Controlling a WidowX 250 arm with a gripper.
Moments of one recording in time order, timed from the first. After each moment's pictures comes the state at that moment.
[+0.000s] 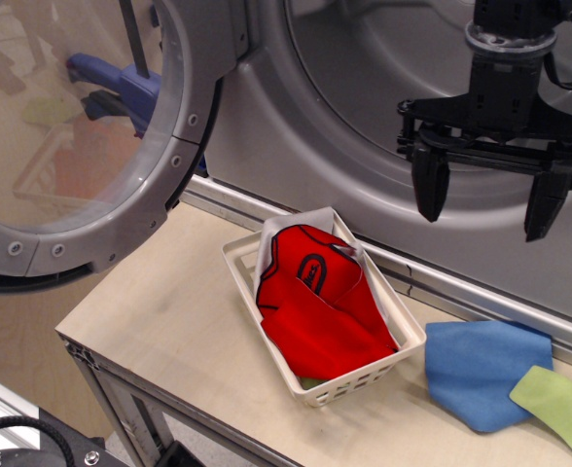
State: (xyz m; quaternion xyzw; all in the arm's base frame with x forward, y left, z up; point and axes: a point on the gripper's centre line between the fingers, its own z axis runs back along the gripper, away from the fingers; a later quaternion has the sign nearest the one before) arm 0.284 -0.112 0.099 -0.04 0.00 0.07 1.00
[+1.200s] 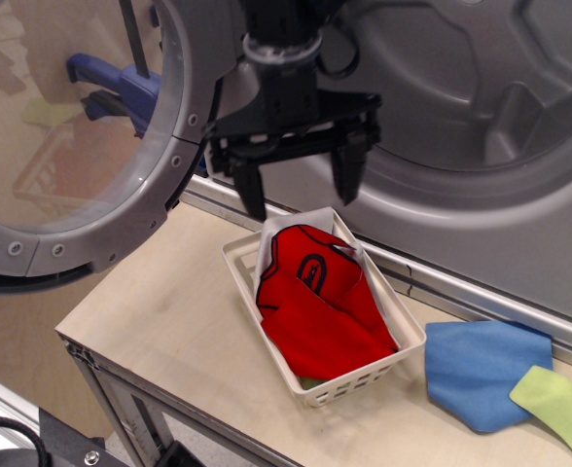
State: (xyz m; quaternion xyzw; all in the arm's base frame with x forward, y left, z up) arm 0.264 0.017 0.080 -0.02 -0.05 0.38 0.92
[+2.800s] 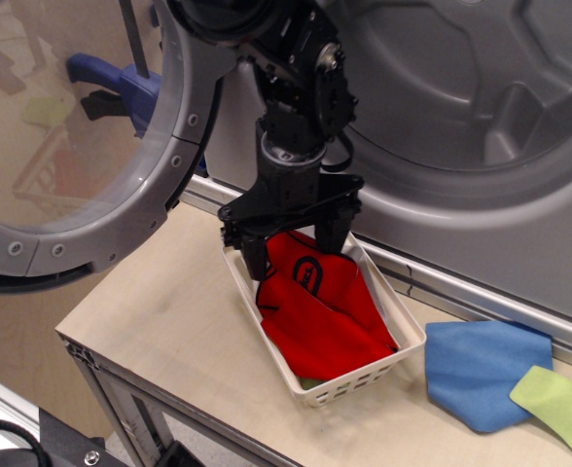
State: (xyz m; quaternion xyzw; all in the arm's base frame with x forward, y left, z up) arm 0.273 0.018 0.002 0.03 -0.04 0.43 0.90
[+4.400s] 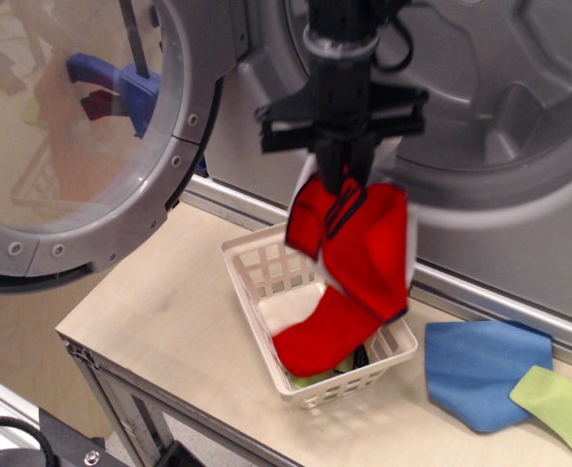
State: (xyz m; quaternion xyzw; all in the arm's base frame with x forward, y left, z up) arm 0.299 -0.021 0.089 -0.02 -0.06 0.32 0.95
